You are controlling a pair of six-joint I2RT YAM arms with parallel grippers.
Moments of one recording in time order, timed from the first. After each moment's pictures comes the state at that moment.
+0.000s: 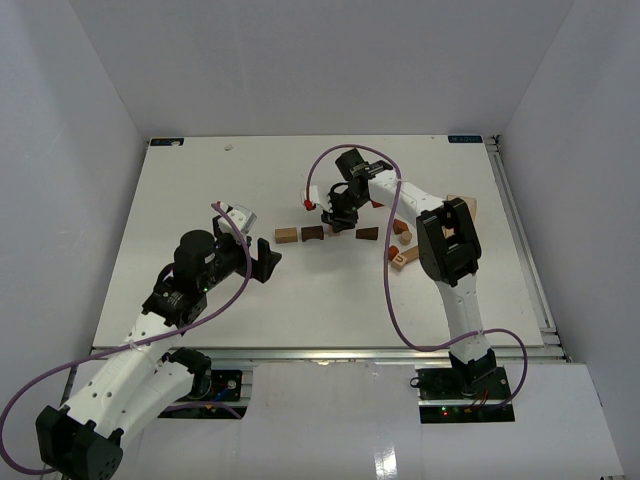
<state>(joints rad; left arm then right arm) -0.45 0.76 0.63 -0.18 0.19 -0.04 0.55 2.23 1.85 -0.81 -0.52 -1.15</state>
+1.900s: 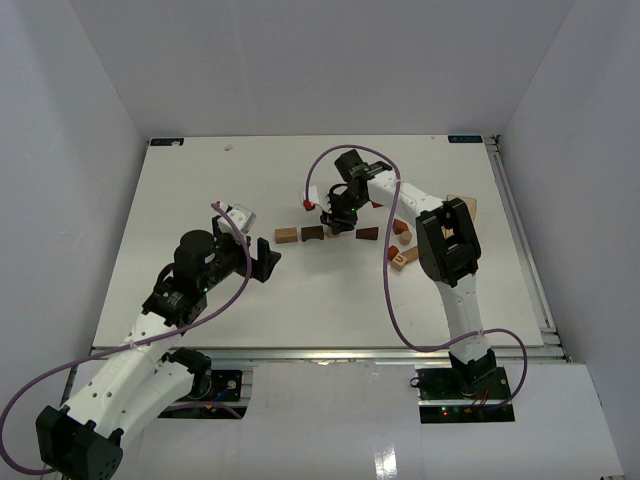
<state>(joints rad) -0.45 0.76 0.63 -0.18 0.18 -0.04 0.56 2.23 1.84 -0.82 -0.52 -1.13</state>
